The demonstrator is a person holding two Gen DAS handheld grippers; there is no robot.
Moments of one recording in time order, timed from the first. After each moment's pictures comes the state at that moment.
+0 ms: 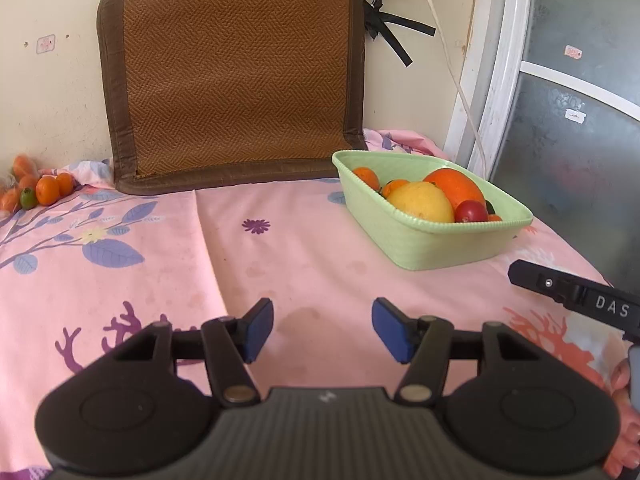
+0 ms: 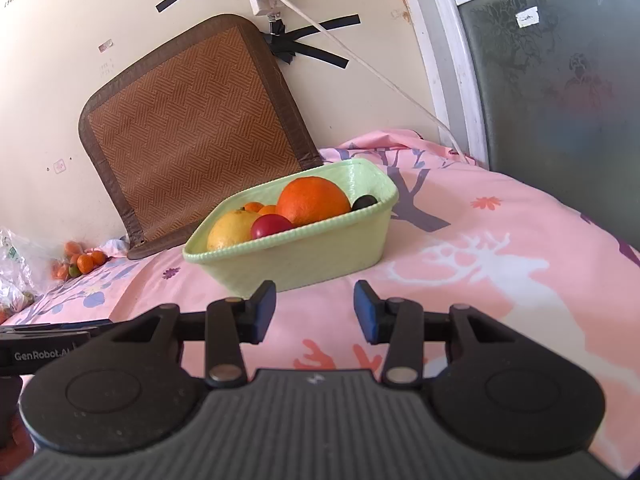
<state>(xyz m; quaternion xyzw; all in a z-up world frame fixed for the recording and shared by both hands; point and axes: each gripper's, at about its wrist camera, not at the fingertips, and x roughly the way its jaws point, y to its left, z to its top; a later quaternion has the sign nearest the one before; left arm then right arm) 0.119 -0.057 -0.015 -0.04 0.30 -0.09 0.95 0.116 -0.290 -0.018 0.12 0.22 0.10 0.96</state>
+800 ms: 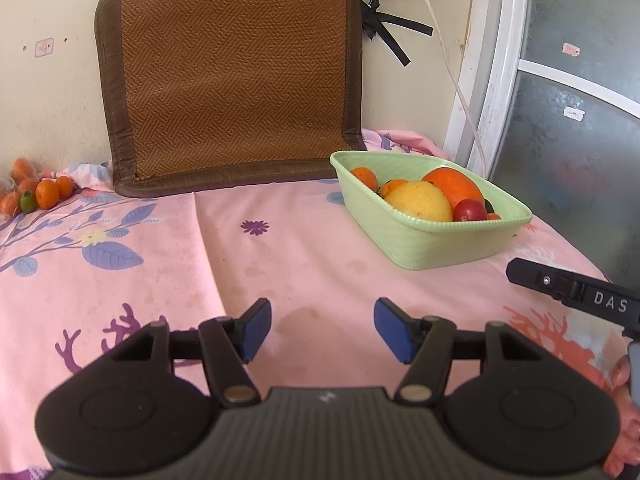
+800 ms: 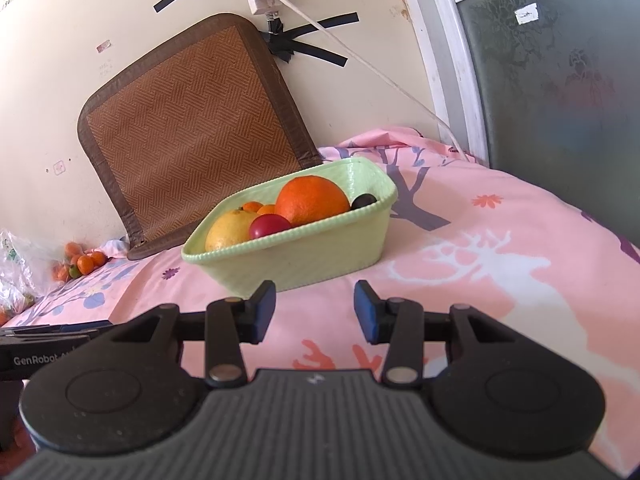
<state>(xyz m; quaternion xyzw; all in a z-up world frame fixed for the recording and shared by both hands) 0.119 -0.059 -0.015 -0.04 0.30 -0.09 0.95 0.117 -0.290 -0.019 0.12 0.23 0.10 0.96</state>
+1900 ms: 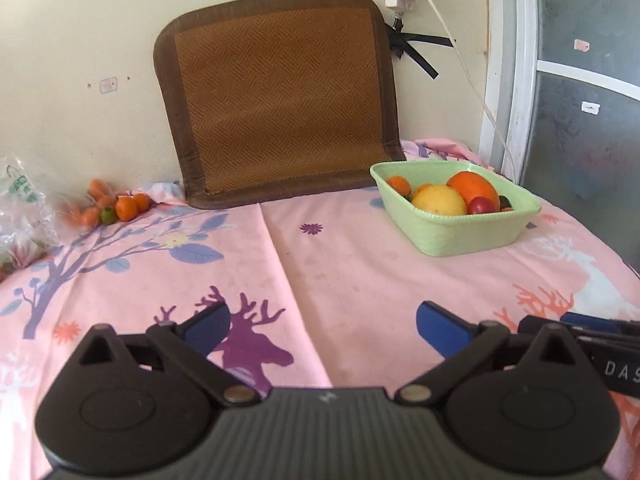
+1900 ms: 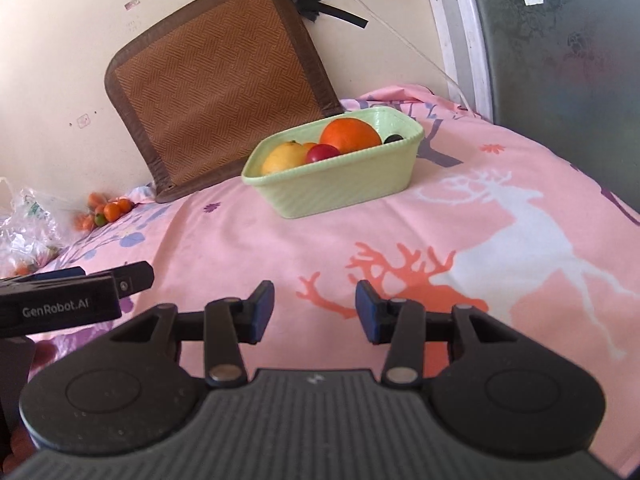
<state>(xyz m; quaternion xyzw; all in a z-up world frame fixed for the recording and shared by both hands) 0.053 -0.061 0.020 0.01 0.29 0.00 0.96 0.059 -0.260 -0.003 0.11 0.29 0.11 0.94</state>
